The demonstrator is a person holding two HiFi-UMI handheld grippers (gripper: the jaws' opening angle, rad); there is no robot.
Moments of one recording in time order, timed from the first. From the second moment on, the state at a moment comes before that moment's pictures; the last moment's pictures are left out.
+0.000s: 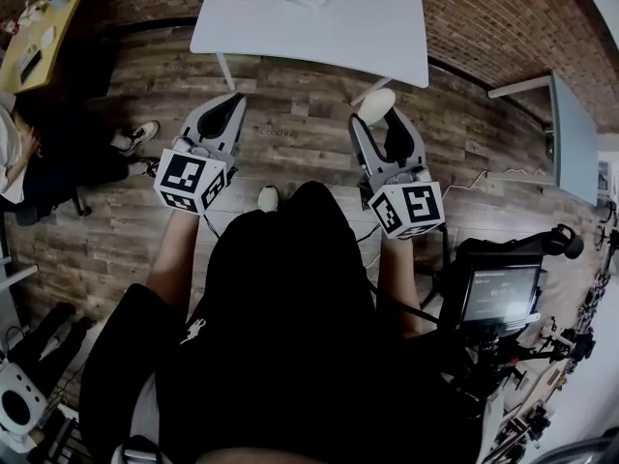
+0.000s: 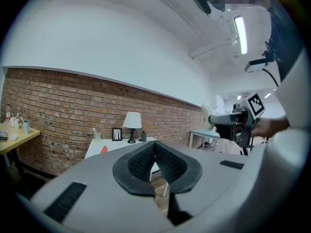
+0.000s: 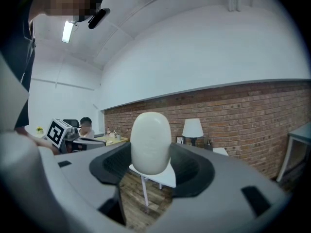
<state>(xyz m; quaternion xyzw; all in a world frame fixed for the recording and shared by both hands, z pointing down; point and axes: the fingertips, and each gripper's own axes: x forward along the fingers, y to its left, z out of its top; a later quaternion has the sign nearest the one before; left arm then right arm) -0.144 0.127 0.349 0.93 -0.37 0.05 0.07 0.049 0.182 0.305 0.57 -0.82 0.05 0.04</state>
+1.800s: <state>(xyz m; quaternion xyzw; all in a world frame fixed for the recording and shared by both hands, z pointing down) -0.054 -0.056 0.358 0.91 -0.40 0.07 0.09 0.119 -0.039 0.329 0.51 -0.86 0.08 0.05</state>
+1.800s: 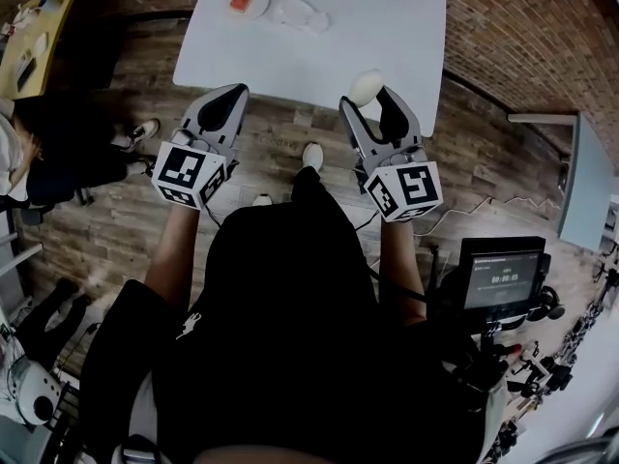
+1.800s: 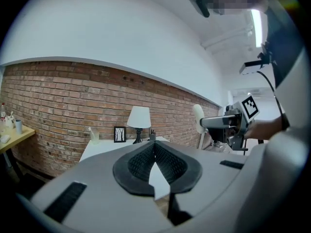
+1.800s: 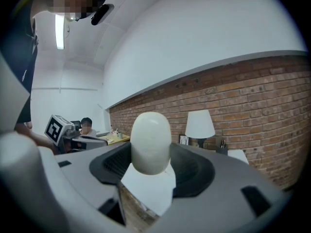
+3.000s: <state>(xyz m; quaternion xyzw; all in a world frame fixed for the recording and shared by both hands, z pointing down) 0.052 -0.160 0.351 0.89 -0.44 0.08 0.08 0.193 -0.156 0.353 0.43 -0.90 0.10 0.06</state>
